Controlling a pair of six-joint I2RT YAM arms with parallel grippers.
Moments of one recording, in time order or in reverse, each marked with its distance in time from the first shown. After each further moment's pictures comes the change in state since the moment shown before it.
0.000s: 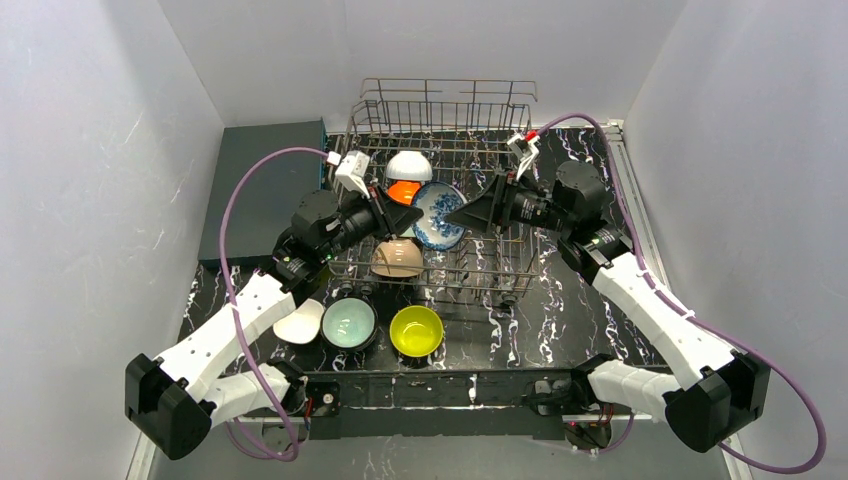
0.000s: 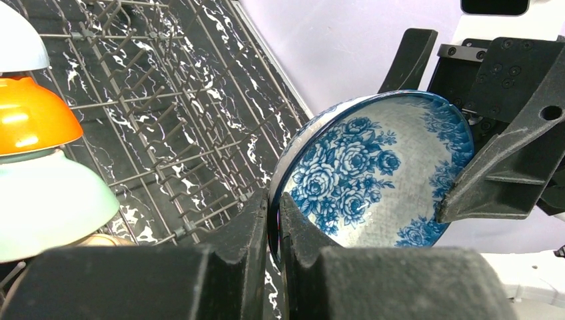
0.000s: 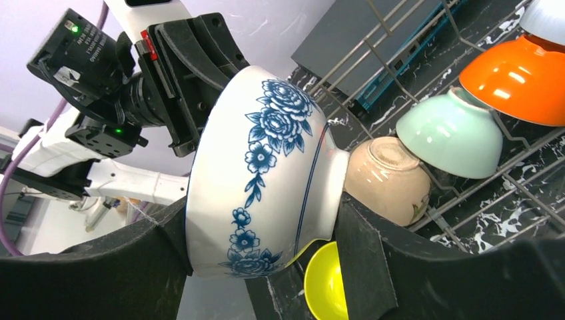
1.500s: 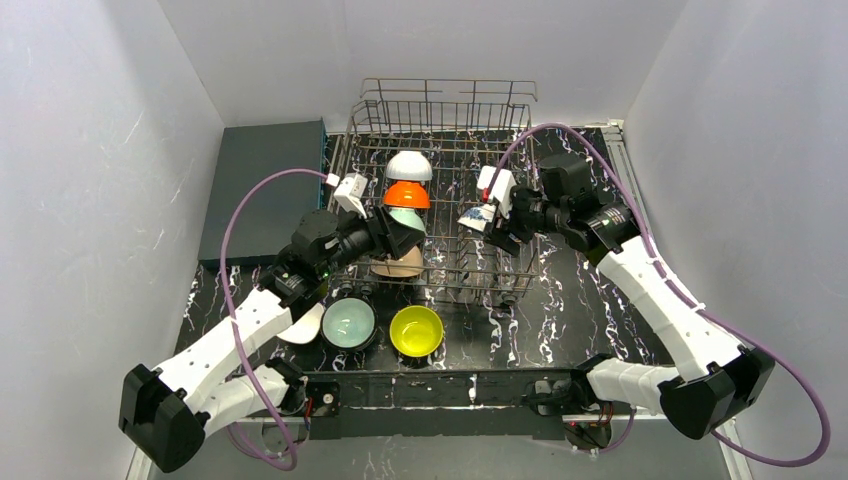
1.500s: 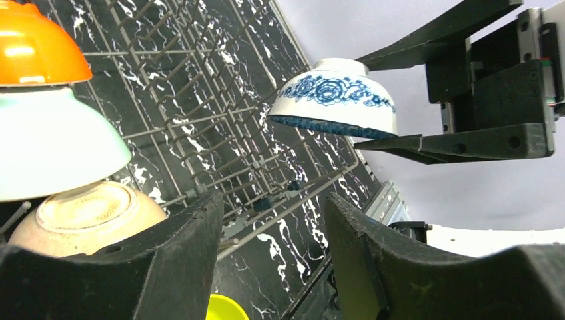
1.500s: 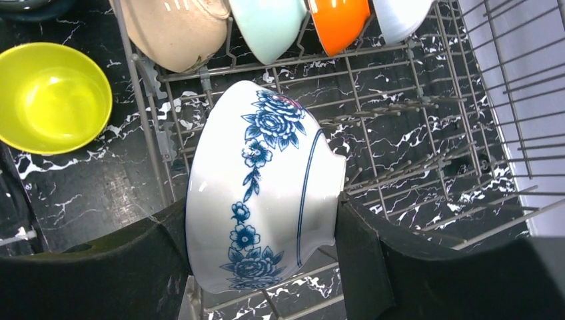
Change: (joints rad) left arm 0.000 -0.074 -0.150 0.014 0.005 -0.012; right arm 0.008 0.063 0.237 -0.744 0.276 -1.328
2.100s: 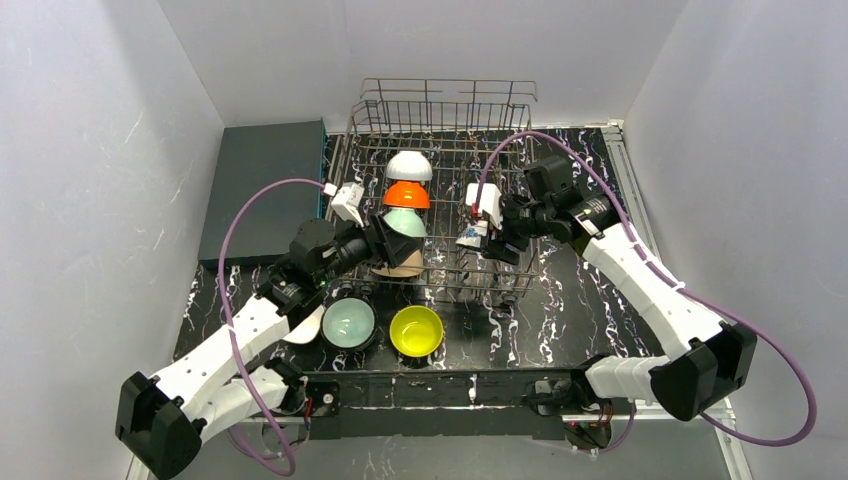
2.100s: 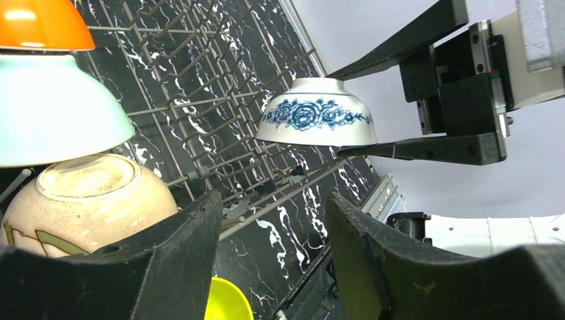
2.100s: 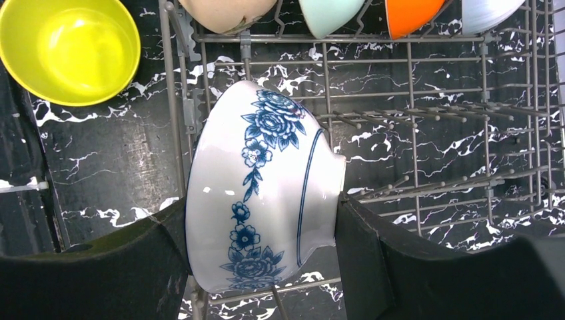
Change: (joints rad) left arm 0.000 -0.048 -0.064 -0.005 0.001 -0.026; right arm 0.000 0.092 0.000 -0.108 -0.080 -0.162
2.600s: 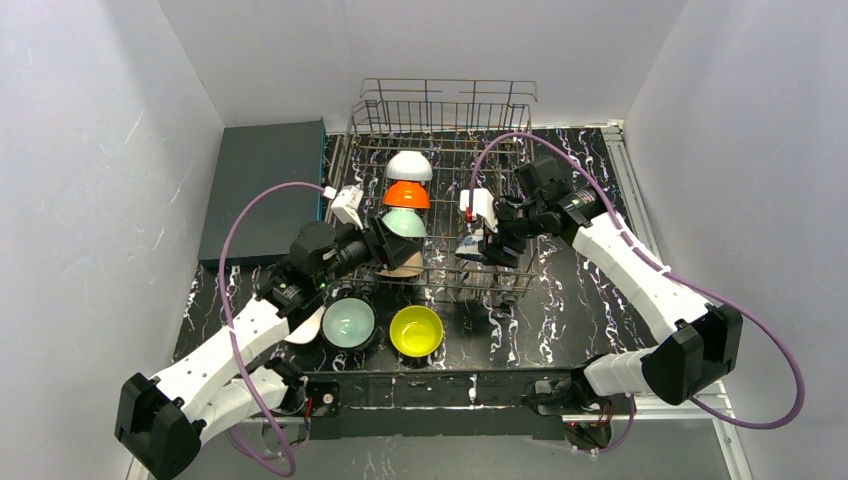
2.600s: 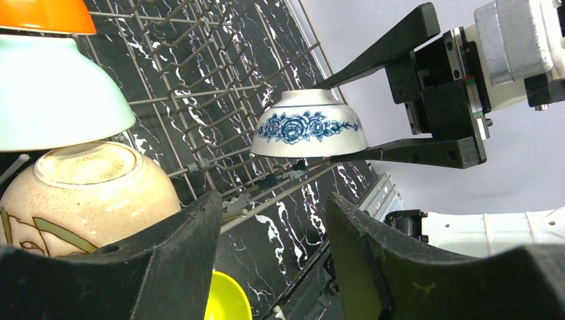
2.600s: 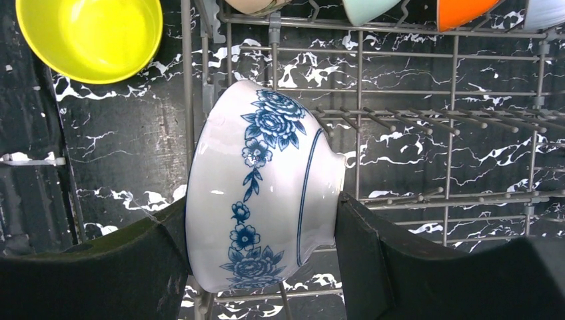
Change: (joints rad) left arm 0.000 -0.007 -0.028 0.001 0.000 -0.024; right arm 0.000 0.078 0.032 -0.077 -0.040 -0.070
